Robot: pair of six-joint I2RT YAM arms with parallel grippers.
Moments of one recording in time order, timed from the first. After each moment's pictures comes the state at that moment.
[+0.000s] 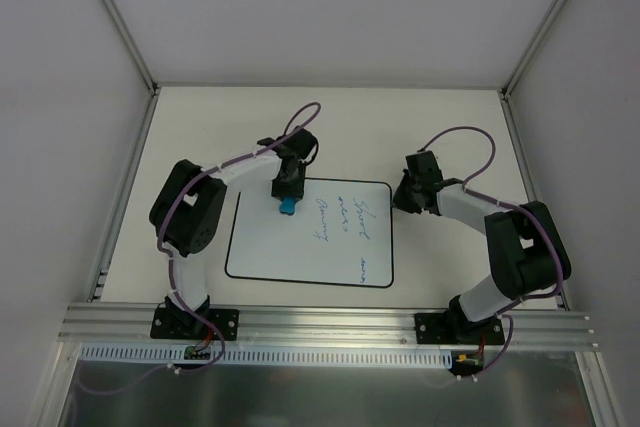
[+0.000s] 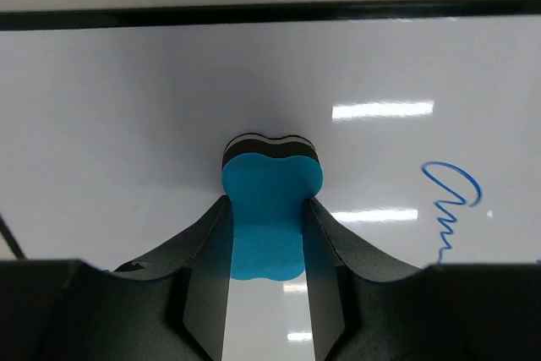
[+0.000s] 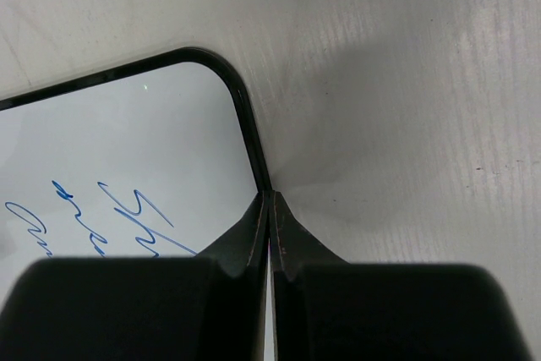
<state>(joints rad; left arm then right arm) -0.57 1.91 1.32 -0.68 -0.17 -0.49 0.35 1.56 0.77 -0.19 0.03 0.69</state>
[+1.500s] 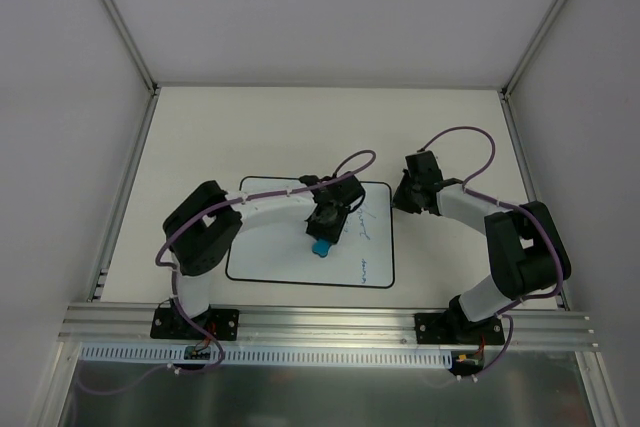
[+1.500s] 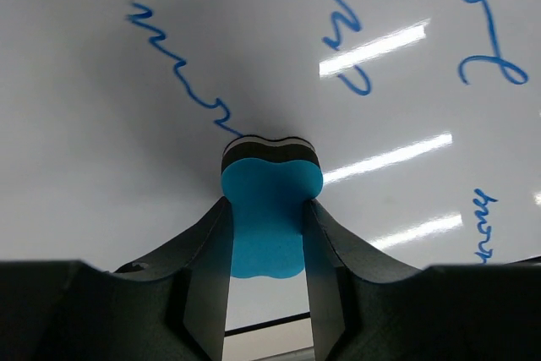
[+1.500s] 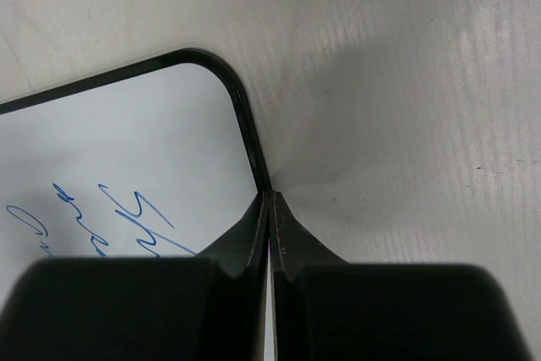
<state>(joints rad) -0.95 1.87 1.26 -0.70 -0.11 -0.57 0.35 1.56 0.77 -0.19 0.03 0.69</state>
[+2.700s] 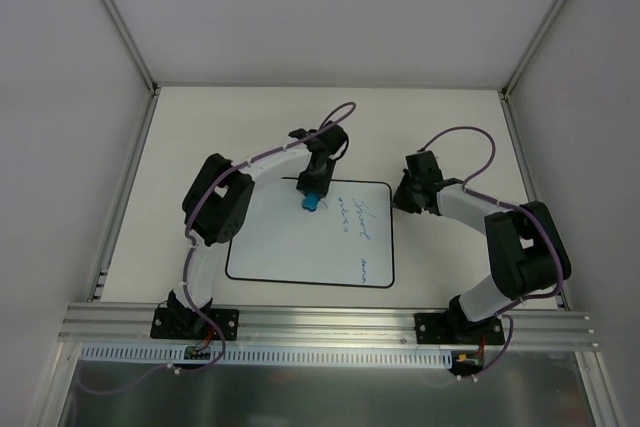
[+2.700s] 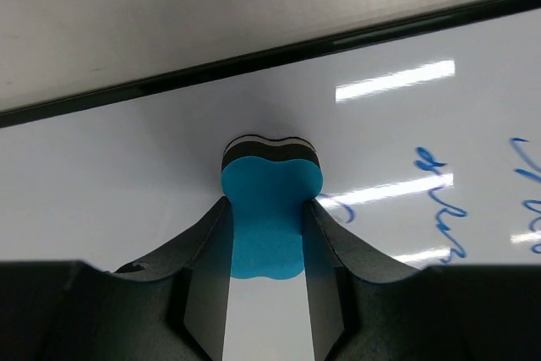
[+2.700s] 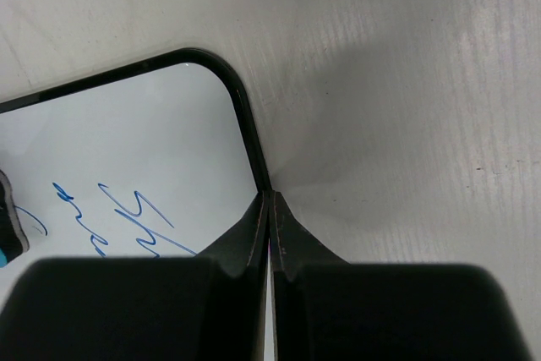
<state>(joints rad) -0.68 2.10 1.61 -0.82 -0.14 -0.40 0.35 1.56 0.77 -0.19 0.03 0.69</state>
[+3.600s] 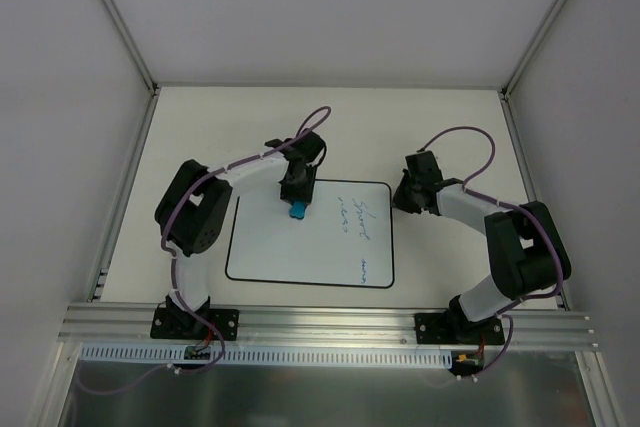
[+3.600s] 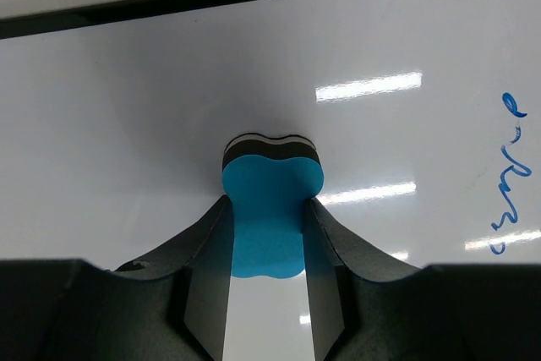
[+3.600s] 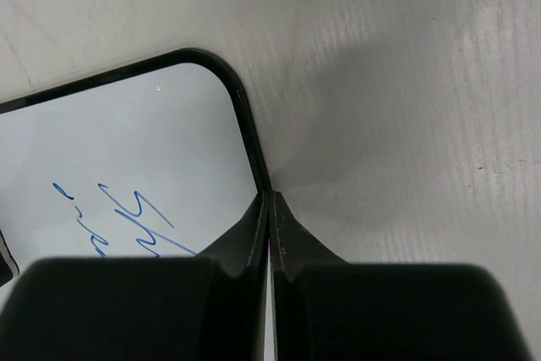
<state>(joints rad) -0.64 1.95 1.38 -0.71 -0.08 -0.46 0.35 1.56 0.77 -0.19 0.03 0.69</state>
